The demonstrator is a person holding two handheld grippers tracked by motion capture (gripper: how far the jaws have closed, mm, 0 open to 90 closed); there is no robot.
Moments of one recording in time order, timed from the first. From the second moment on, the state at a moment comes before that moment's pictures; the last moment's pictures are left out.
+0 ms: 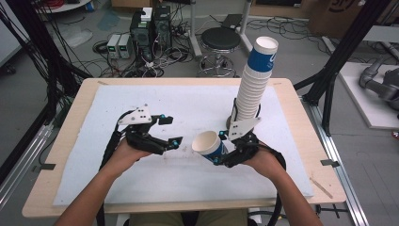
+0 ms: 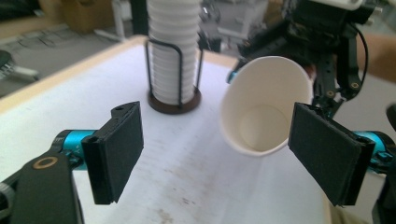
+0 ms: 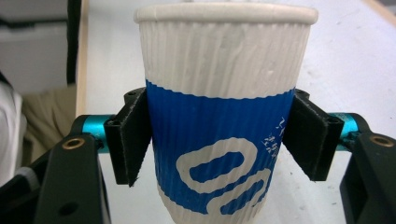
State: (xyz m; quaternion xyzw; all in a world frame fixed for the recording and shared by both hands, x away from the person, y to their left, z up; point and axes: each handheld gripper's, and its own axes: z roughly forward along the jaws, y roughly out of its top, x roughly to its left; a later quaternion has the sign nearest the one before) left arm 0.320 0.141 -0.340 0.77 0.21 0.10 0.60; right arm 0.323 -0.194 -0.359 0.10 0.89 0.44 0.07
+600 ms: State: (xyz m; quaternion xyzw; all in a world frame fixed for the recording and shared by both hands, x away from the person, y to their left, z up) left arm 0.315 0.165 -0.365 0.72 0.24 0.14 0.64; right arm 0.315 -0.232 -0.374 0.14 0.83 0.53 0.09
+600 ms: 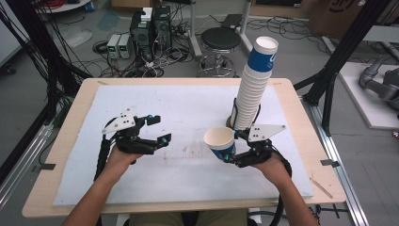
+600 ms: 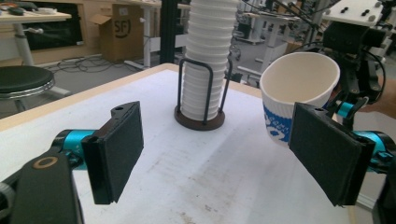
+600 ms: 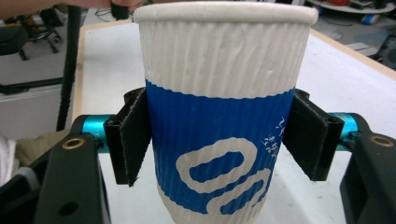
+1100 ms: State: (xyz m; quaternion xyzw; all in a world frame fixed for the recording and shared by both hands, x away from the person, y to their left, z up) left arm 0.304 0.191 -0.401 0.70 0.28 0.16 0.64; right arm 0.311 -0.248 -0.383 0.17 0.80 0.56 0.13
